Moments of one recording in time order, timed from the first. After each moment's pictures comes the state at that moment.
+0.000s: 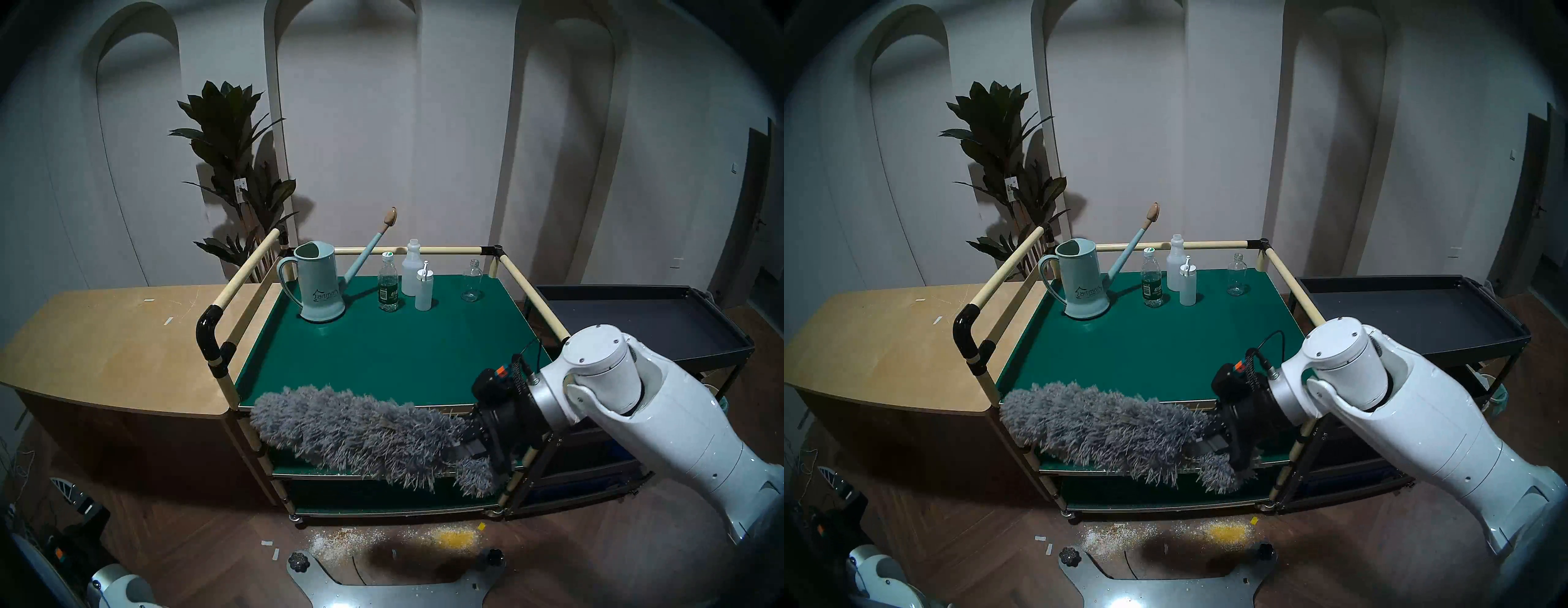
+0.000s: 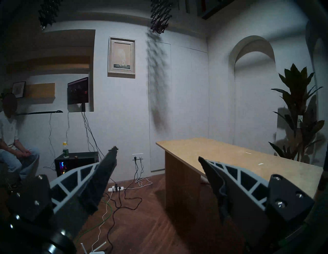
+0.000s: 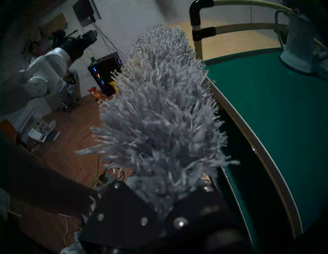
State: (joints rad) left arm 2.62 -1.82 -1.76 -2.43 0.04 -0.27 0.90; right arm -1.29 -0.64 1.11 -1.94 0.56 0.73 1.06
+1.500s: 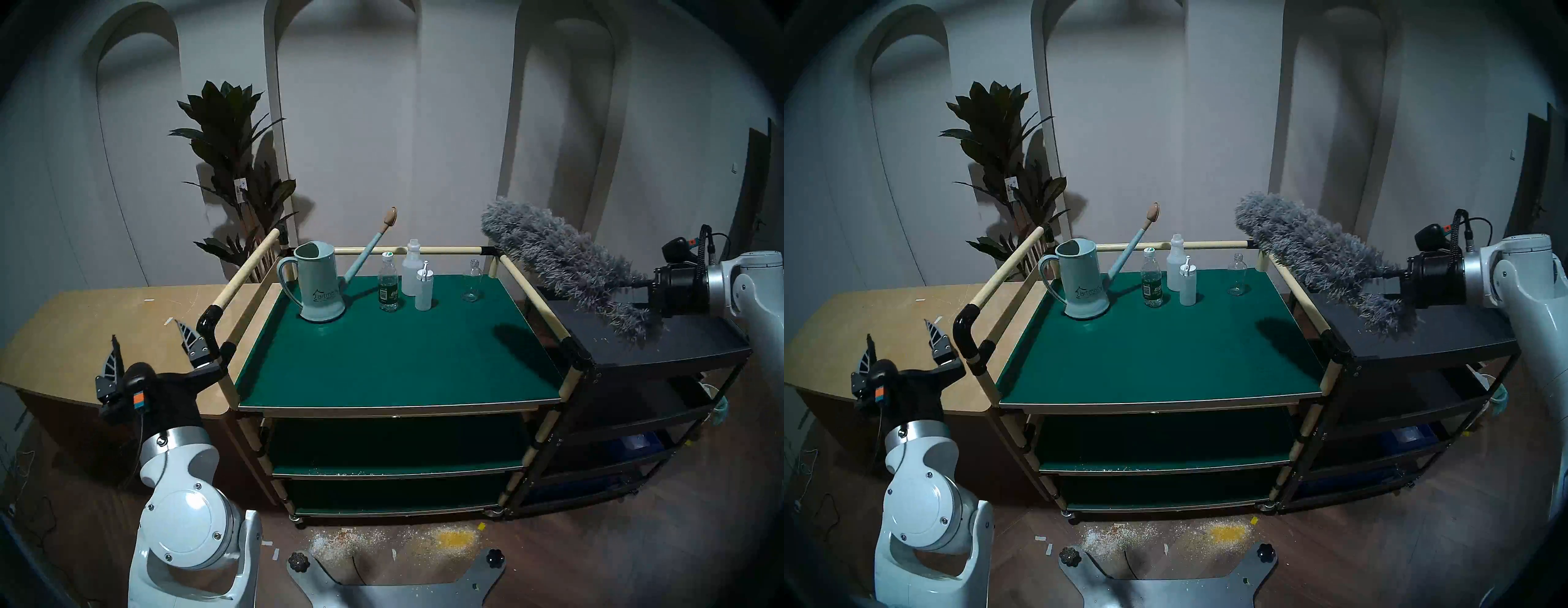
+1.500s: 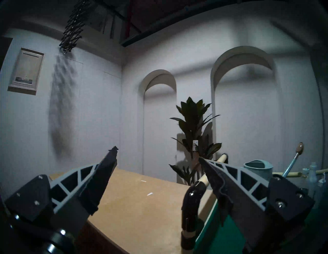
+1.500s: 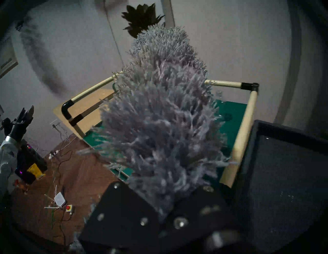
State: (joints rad) left arm 2.14 -1.56 -1.56 -2.39 0.16 0.04 0.56; right arm -1.49 -0.45 1.89 -1.60 0.85 0.88 0.92
